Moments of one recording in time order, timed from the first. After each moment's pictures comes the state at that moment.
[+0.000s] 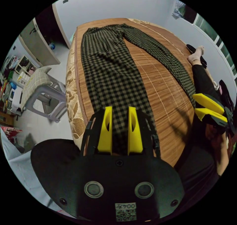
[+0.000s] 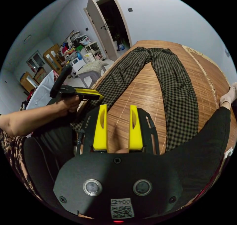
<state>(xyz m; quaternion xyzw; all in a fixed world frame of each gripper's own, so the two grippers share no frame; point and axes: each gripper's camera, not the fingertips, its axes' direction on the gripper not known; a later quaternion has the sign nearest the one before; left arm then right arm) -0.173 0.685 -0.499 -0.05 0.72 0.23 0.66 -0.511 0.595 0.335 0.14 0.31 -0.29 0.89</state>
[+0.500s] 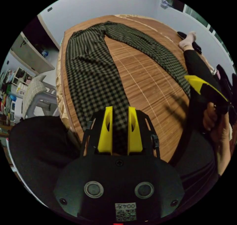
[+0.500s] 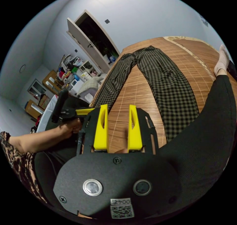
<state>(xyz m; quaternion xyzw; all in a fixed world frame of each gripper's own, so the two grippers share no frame) -0.196 0.720 -0.563 -0.03 0.70 0.30 0.65 -0.495 0.585 0.223 0.22 0.23 -0.21 0.92</state>
